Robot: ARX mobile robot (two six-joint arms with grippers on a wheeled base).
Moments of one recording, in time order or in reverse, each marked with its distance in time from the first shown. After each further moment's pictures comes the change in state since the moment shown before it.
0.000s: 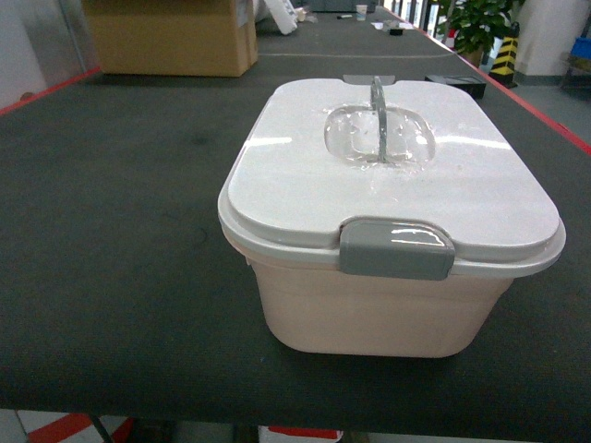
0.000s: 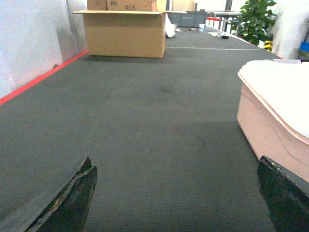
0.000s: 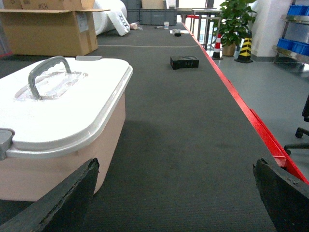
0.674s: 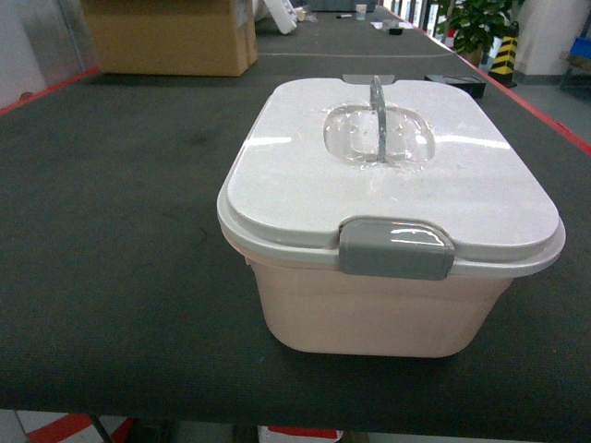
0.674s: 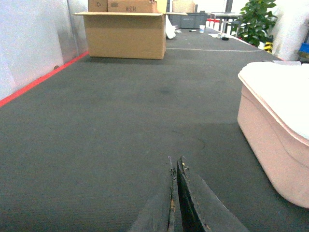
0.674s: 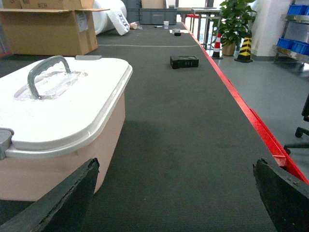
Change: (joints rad) left arm 0.000 0.000 0.000 0.005 0.000 0.000; right arm 0.000 0.000 0.000 0.000 0.000 0.000
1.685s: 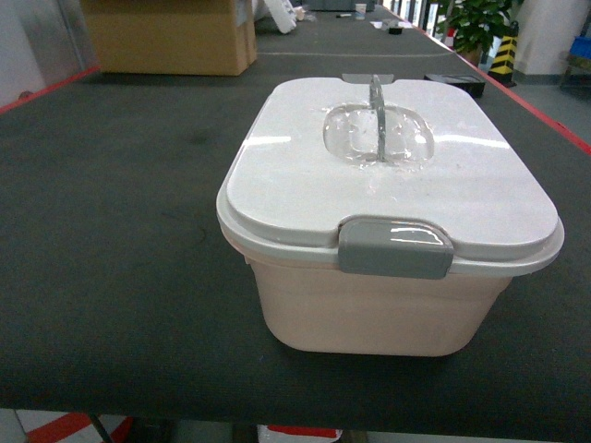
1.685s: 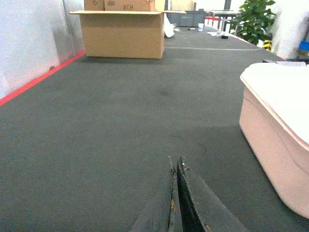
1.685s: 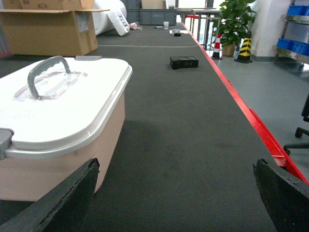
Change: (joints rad) left arm 0.000 0.406 -0.001 0.410 0.000 0.002; right arm 0.000 0.000 0.000 0.000 0.000 0.000
